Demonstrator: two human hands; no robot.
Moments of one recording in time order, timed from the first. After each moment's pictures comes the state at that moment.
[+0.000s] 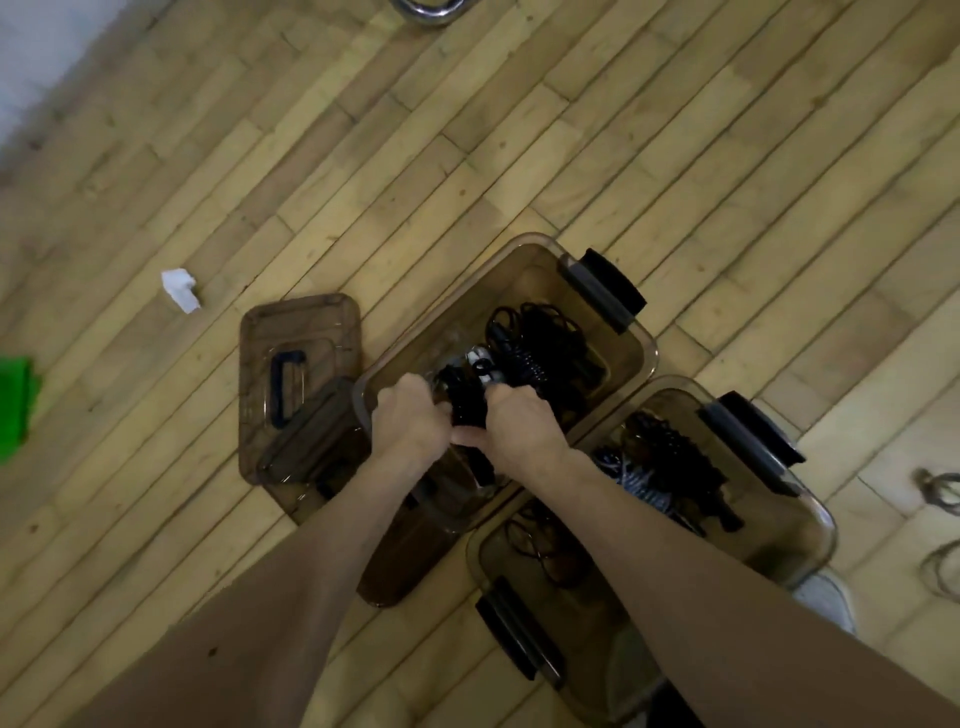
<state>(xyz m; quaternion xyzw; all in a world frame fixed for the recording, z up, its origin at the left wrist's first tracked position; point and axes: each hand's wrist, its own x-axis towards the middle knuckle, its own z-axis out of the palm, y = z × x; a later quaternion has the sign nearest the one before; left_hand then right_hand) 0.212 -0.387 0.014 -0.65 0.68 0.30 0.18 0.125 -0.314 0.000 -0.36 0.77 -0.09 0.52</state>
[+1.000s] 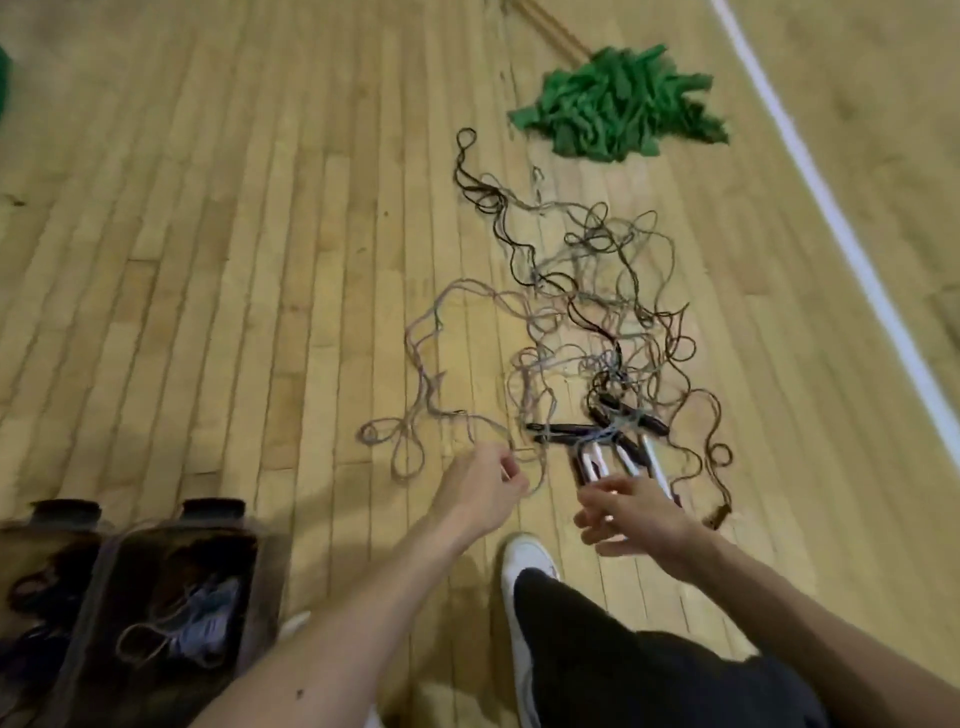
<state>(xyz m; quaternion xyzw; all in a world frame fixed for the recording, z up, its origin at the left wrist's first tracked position) 0.008 0.130 0.166 -0.06 0.88 0.37 0.29 0.032 0.330 0.170 0.28 0.71 -0.52 0.39</state>
